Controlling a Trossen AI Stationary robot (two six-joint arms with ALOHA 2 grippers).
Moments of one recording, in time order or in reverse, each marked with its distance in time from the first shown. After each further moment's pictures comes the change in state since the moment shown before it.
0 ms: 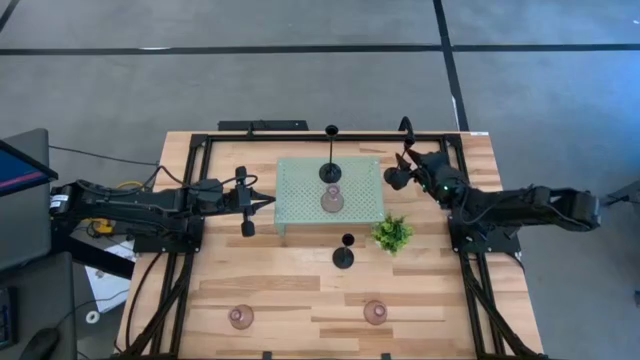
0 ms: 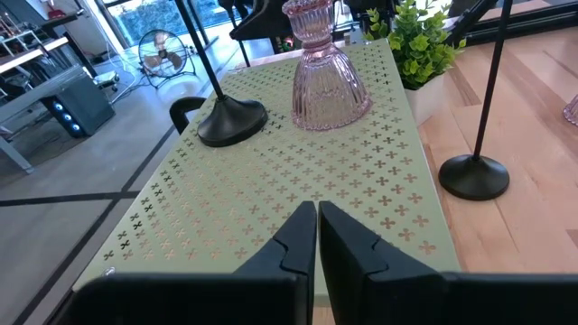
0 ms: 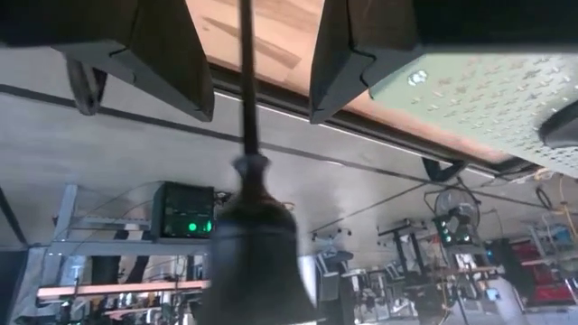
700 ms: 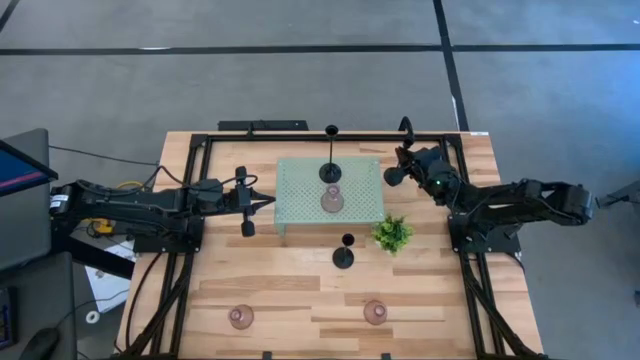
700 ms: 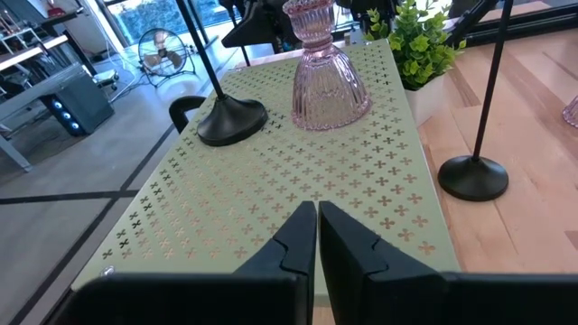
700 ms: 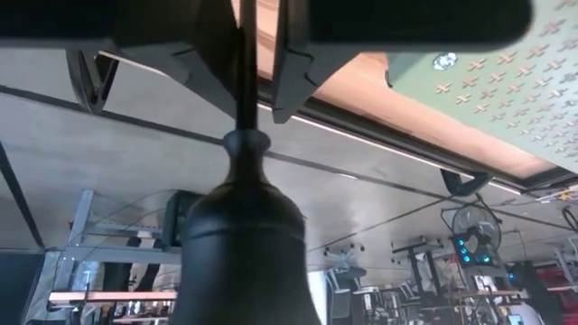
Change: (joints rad) left arm 0.000 0.000 0.000 -0.001 0.000 -0.007; right arm -0.026 0.103 0.062 -0.004 0.001 -0.027
